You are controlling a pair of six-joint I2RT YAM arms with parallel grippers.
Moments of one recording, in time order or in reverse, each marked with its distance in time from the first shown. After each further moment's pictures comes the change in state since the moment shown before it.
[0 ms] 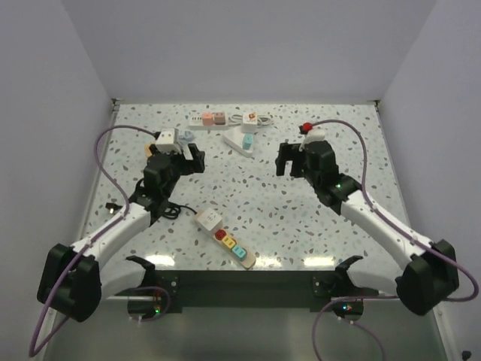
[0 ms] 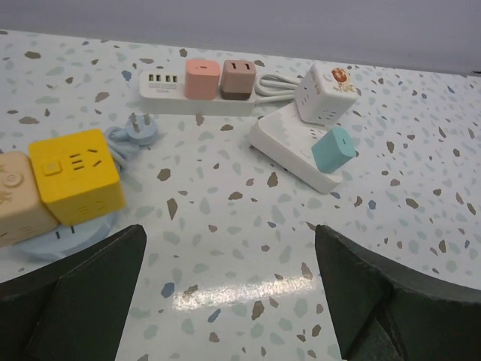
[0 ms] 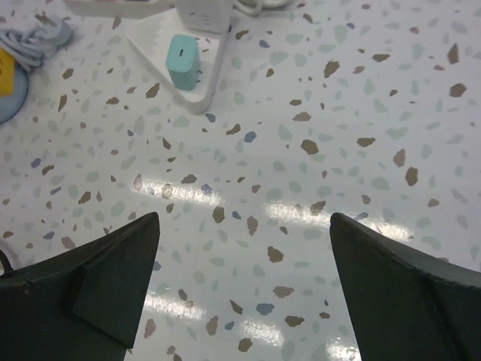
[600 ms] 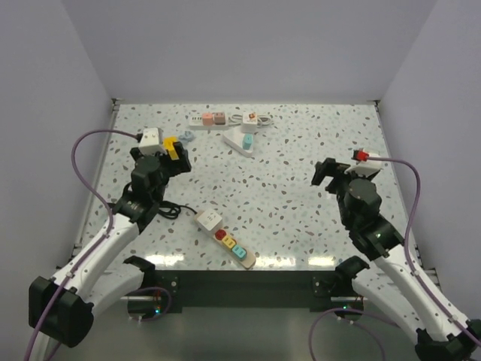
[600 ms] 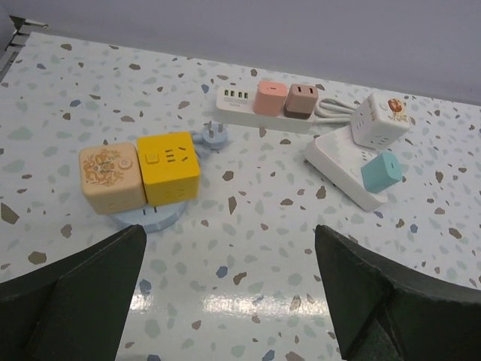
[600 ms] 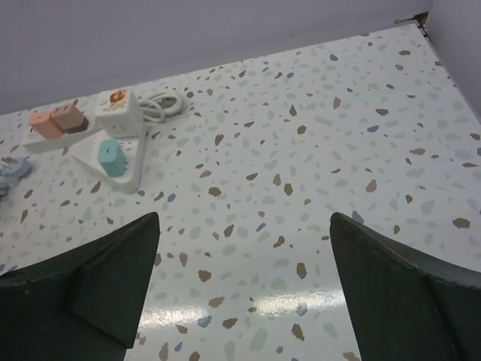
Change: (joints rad) left arm 0.000 -0.229 0.064 -0.310 -0.226 0.011; right arm -0.010 -0.635 -0.271 -0.039 0.372 -0.005
